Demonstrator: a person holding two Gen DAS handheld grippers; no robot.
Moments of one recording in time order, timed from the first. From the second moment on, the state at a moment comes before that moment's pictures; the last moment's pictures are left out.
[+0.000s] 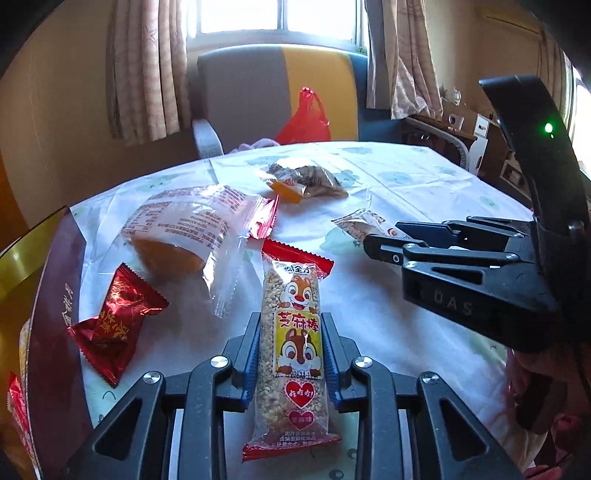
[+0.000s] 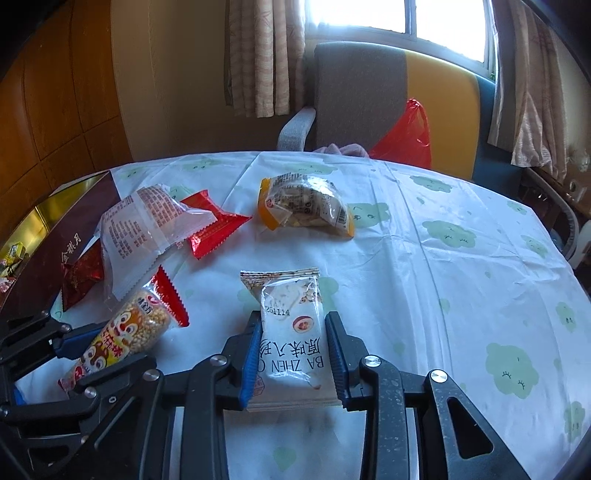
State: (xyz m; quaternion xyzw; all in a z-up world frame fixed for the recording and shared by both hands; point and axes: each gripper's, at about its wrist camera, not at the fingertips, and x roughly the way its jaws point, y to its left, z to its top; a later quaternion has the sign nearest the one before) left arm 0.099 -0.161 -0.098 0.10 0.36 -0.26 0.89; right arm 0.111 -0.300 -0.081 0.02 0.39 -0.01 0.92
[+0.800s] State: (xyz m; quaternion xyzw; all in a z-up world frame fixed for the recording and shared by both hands) left arm 0.032 -0.084 -0.055 0.01 0.32 -0.26 0.91; right arm 0.077 -0.299 -0.061 0.04 0.33 -0.04 0.94
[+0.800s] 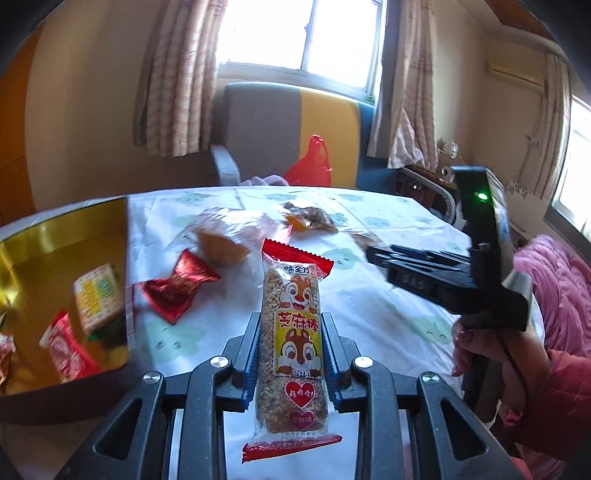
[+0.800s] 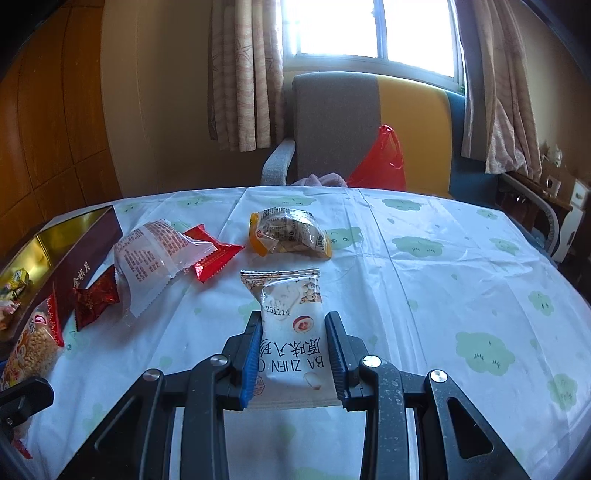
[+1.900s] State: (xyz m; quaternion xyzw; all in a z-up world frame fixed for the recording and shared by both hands) left arm 0.065 0.101 -0.037 -0.12 0.34 -0.11 0.92; right arm 0.043 -0.186 -0.031 0.14 0.35 0.08 0.92
